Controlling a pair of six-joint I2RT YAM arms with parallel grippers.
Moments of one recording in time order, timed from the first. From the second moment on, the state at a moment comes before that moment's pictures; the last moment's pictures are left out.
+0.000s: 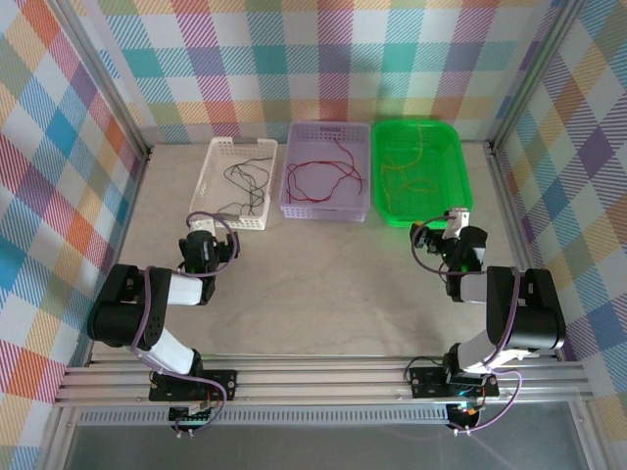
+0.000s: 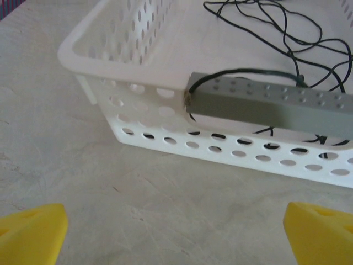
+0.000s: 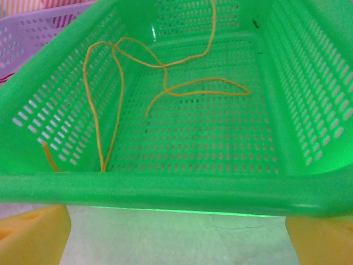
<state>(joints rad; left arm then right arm) -0.10 1.57 0.39 0.71 -0.24 -0.11 -0.06 1.53 0.36 0.83 -0.23 0.08</state>
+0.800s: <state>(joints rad) -0.10 1.57 0.39 0.72 -0.22 -0.11 -0.05 1.53 0.39 0.77 -0.22 0.07</state>
